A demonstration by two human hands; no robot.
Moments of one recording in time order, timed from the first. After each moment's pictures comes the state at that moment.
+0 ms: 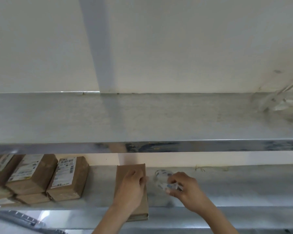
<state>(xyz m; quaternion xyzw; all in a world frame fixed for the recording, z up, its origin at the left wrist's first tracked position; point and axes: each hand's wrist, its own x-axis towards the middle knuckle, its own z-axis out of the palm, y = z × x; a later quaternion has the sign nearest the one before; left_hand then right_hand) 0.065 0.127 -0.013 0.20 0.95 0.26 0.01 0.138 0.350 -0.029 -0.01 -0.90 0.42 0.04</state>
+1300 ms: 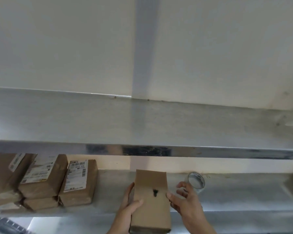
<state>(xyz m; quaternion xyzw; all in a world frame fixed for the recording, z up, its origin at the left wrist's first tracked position) 0.076 0.041 -0.053 -0.09 0.56 0.77 0.31 0.141 0.235 -0.010 -0.36 -0.60 0.71 0.06</state>
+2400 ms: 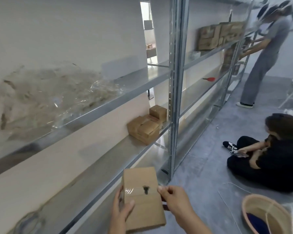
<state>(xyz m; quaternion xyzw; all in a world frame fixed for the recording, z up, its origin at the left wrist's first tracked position) 0.399 0.476 -0.004 0.23 0.63 0.63 0.40 0.547 0.592 -0.003 -0.55 -0.48 0.63 0.25</state>
